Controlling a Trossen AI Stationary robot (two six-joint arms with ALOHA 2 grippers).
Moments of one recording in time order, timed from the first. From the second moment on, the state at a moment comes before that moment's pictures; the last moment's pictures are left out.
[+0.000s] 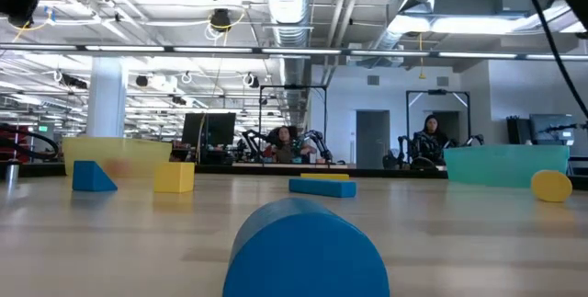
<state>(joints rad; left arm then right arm) -0.99 1.05 0.68 -0.96 -0.45 -1.98 0.14 2.20 2.33 -0.77 0.37 0.27</state>
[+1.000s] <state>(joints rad) -1.00 1.57 0.77 -0.55 0.01 -2.16 0.34 2.18 2.33 -1.28 0.44 0.82</state>
